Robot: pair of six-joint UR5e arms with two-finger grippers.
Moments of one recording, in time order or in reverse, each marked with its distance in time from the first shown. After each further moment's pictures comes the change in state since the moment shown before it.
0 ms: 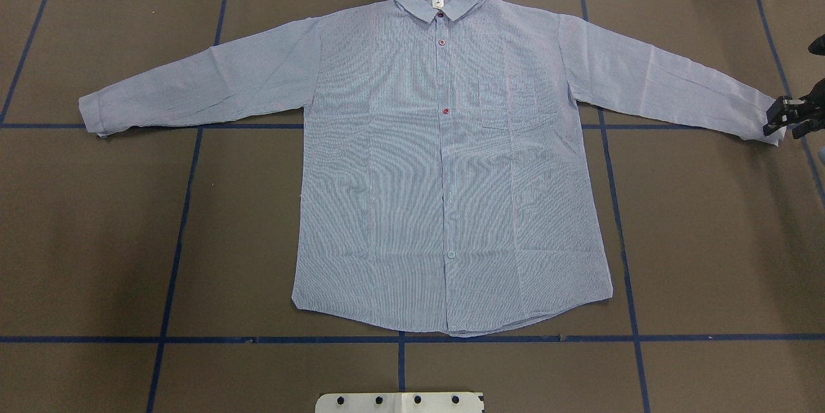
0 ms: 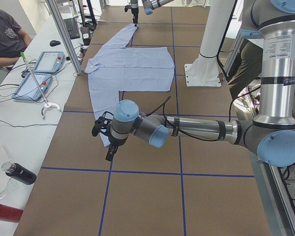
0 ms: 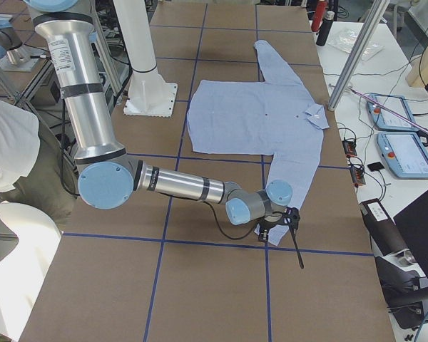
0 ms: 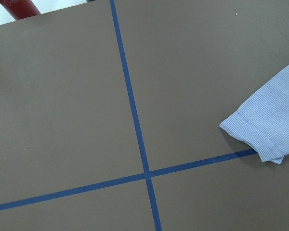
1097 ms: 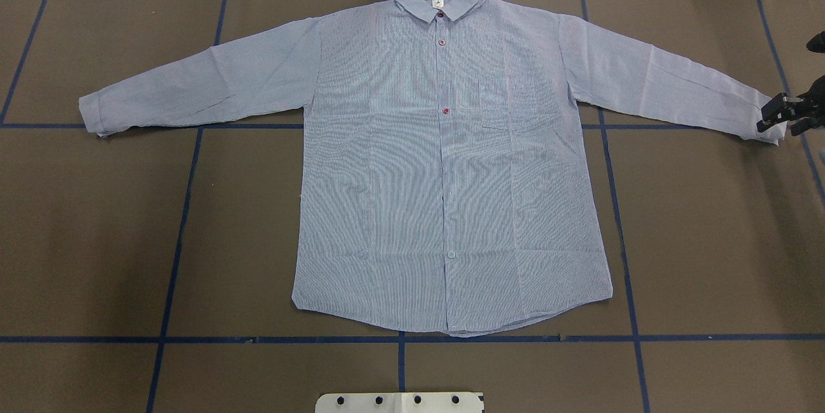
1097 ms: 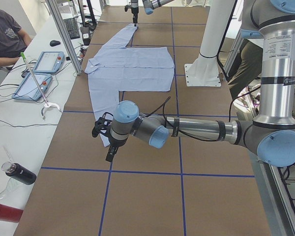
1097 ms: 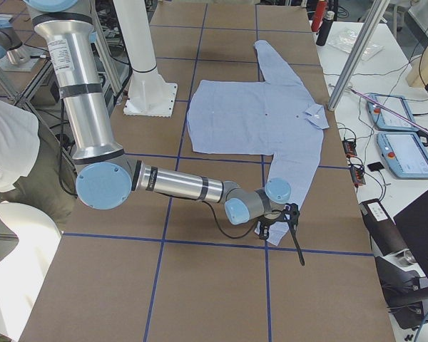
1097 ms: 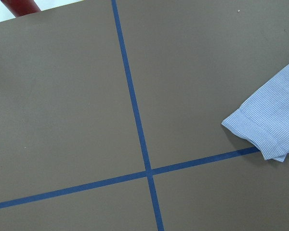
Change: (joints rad) left arm 0.000 0.000 0.007 0.000 -0.001 0.004; right arm 0.001 -0.005 0.019 0.033 0.020 -0.004
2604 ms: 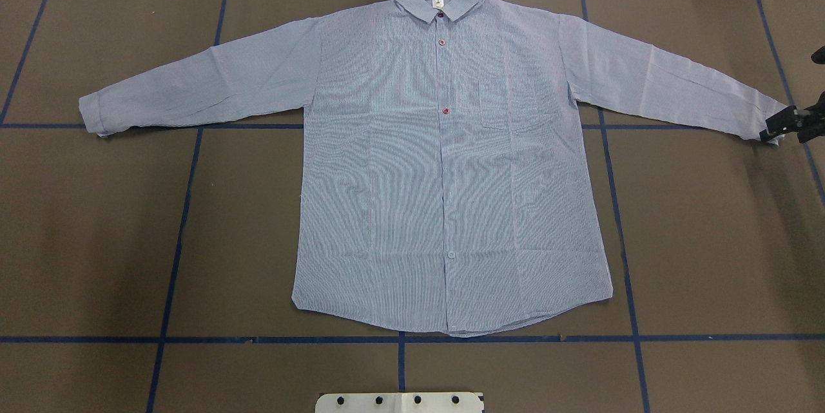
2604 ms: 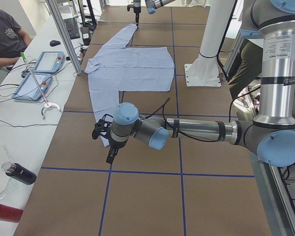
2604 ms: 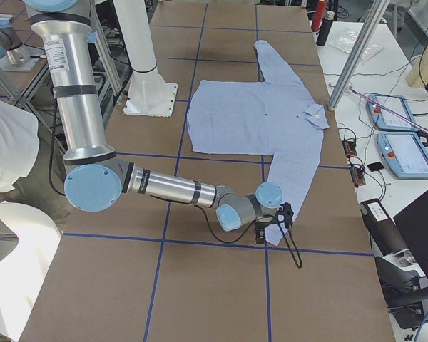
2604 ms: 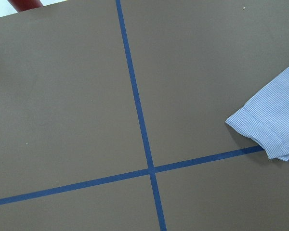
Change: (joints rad) left arm 0.000 0.001 0.012 -0.001 0.000 0.003; right arm -0.004 -0.047 0.012 0.088 0.023 -0.060
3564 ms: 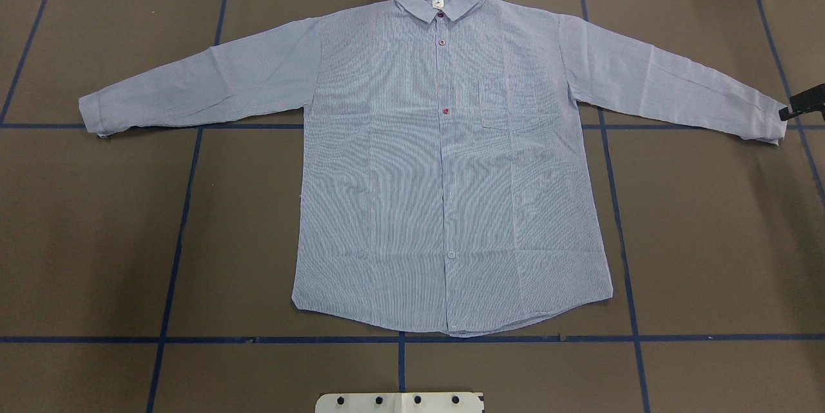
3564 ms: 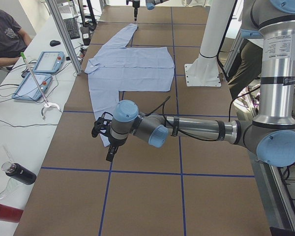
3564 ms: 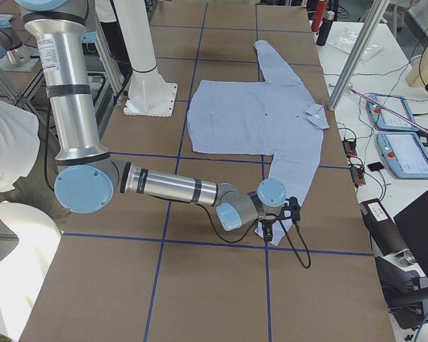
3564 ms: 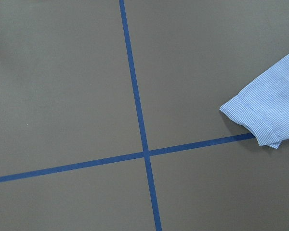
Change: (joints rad) left arm 0.001 -0.007 -0.009 0.009 0.001 -0.029; right arm 0.077 -0.018 0.062 0.006 0.040 -0.054
